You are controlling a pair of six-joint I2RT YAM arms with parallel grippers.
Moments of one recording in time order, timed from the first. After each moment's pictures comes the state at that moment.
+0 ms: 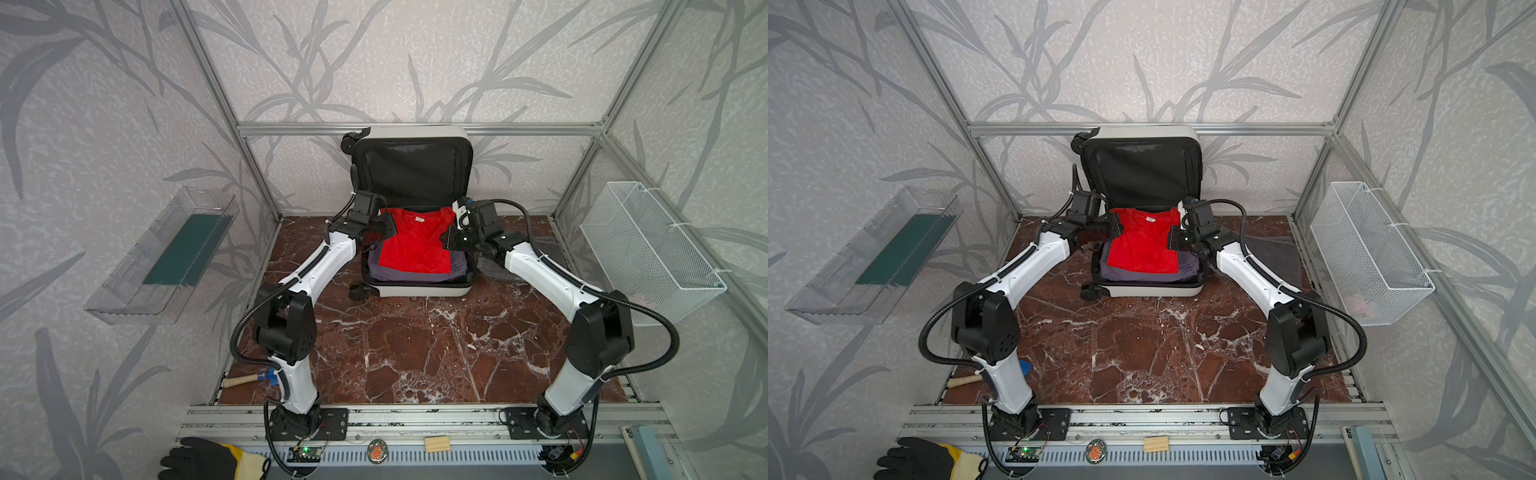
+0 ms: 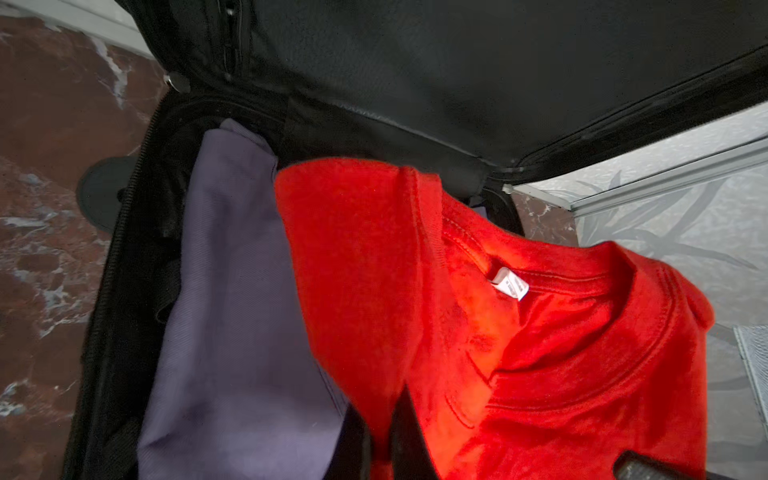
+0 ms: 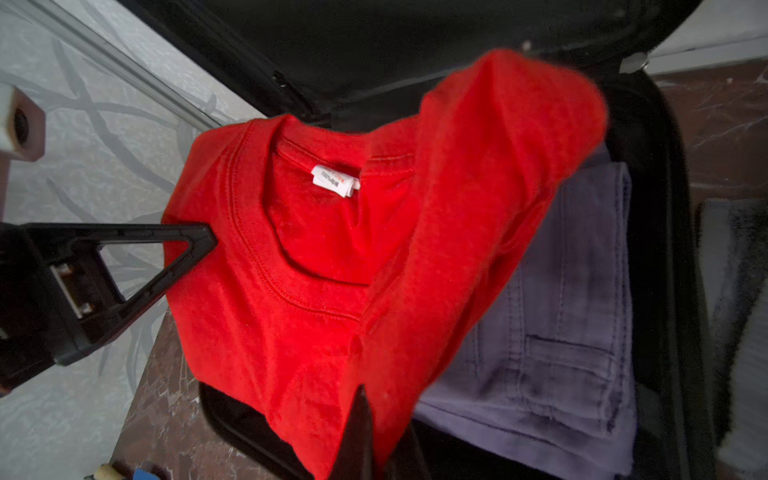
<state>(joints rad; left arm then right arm) -0.34 1.88 1.65 -0.46 0.12 -0.62 0.42 1.78 1.52 -0.40 -0.22 0.48</state>
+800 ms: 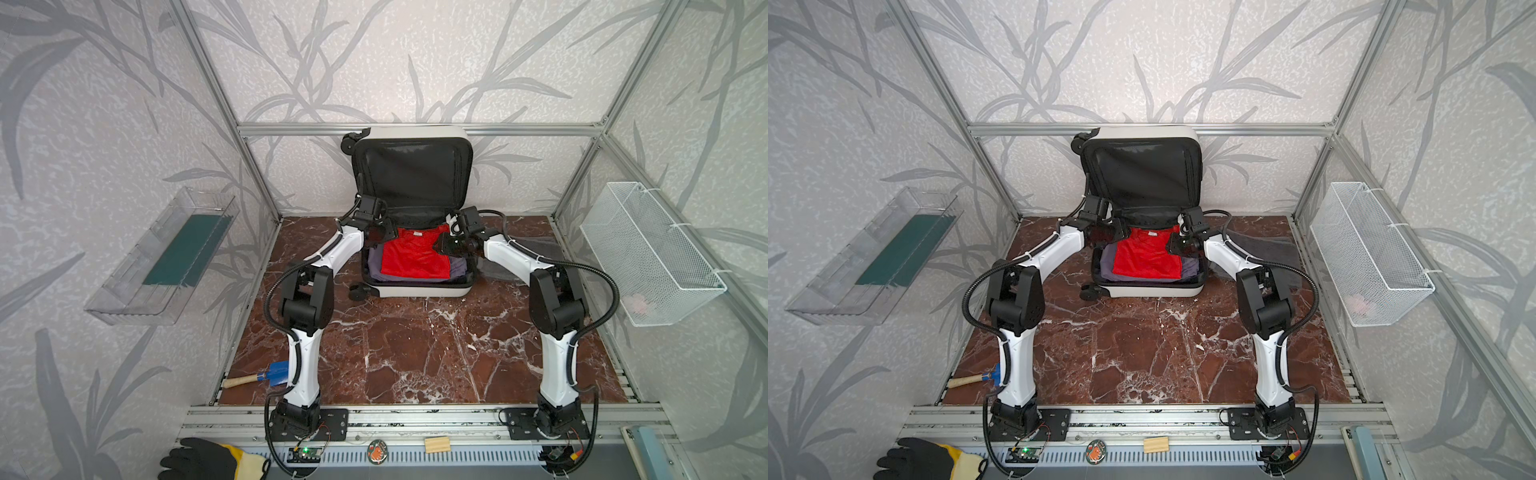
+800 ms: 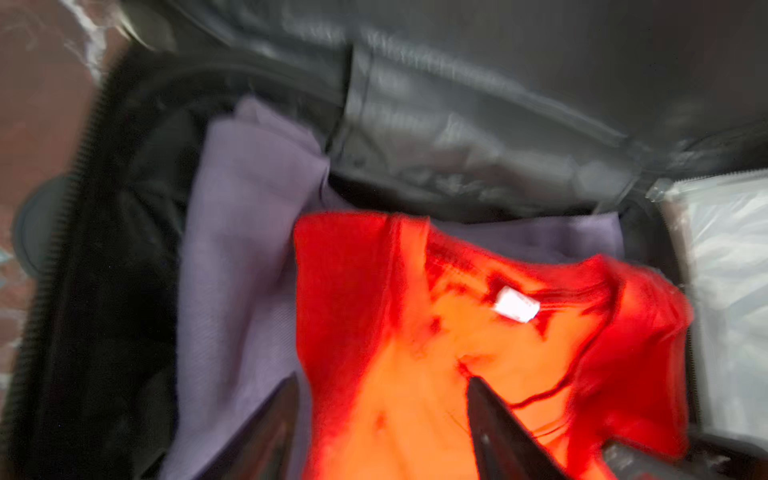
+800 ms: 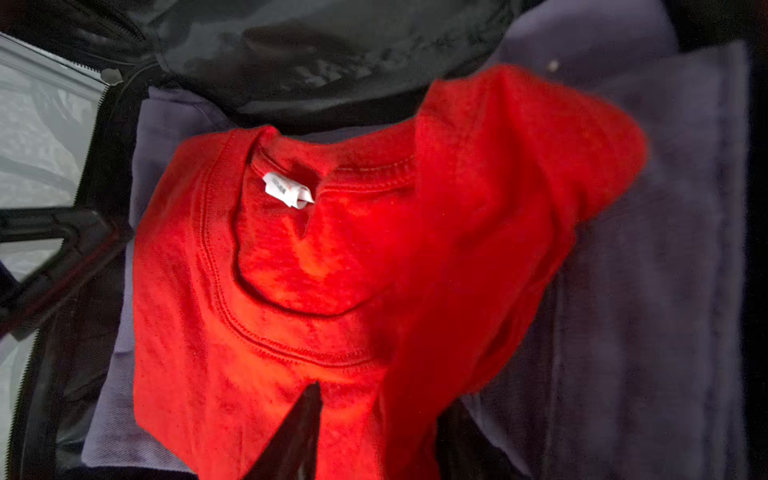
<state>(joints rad) -0.29 2.13 1.82 -0.48 0.13 -0.52 0.36 2.10 1.67 -0.41 -0.27 0.48</state>
